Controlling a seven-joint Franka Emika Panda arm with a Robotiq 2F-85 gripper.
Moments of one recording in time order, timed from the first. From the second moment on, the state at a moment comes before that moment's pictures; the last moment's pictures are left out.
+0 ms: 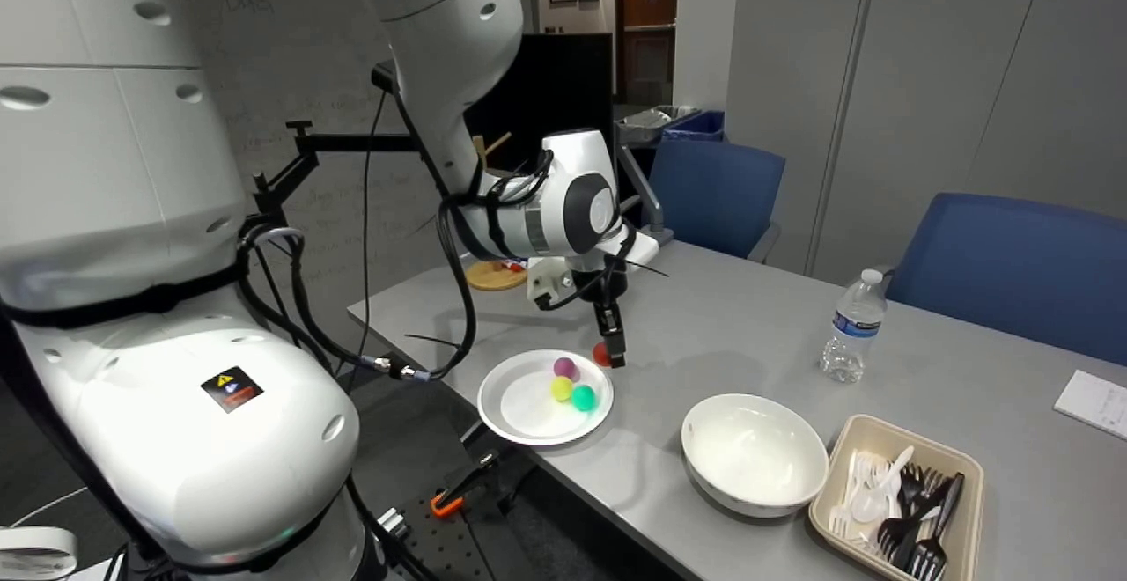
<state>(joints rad) 0.41 0.13 -0.10 -2.55 -0.35 2.73 1.11</state>
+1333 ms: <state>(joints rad) 0.02 0.08 -0.12 -2.49 -0.73 2.60 1.44</state>
